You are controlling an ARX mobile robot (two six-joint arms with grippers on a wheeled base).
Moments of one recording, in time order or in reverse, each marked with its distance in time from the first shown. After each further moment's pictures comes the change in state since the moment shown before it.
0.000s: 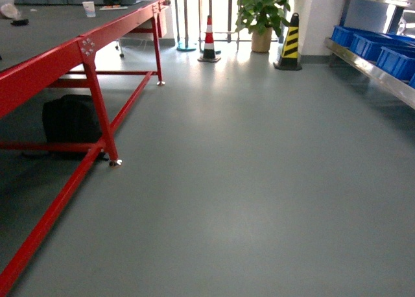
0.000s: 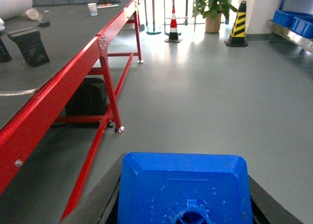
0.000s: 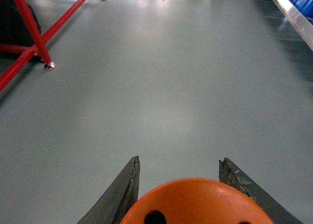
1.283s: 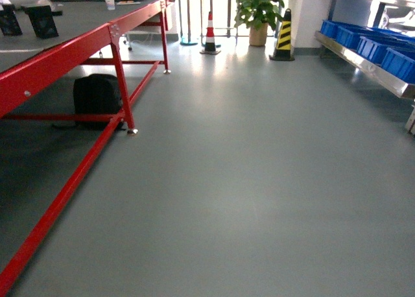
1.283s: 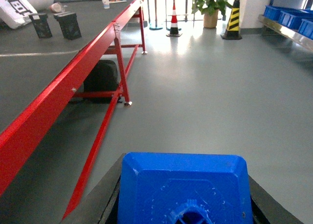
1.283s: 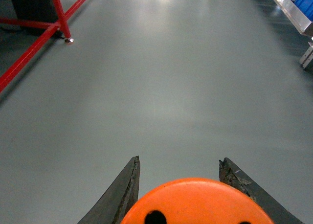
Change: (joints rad) left arm 0.000 0.001 0.000 0.001 0.000 0.000; right arm 0.000 0.000 0.000 0.001 0.000 0.000
